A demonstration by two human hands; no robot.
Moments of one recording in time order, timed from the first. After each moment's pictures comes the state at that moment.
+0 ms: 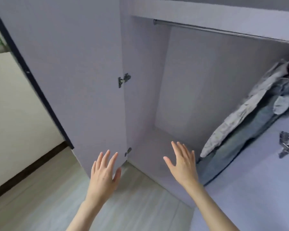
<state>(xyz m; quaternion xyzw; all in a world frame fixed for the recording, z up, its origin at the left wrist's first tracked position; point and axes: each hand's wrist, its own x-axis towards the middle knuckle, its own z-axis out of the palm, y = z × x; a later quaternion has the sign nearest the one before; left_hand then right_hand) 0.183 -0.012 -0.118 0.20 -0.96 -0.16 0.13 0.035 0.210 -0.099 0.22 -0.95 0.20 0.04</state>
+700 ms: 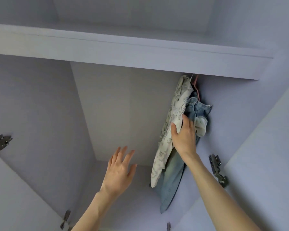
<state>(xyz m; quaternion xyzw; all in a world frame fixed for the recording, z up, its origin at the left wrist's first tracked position) -0.179 0.142 -0.068 -0.14 -0.95 -0.23 0.15 -0.233 0.353 0.022 -0.08 -0.89 0.37 0.25</state>
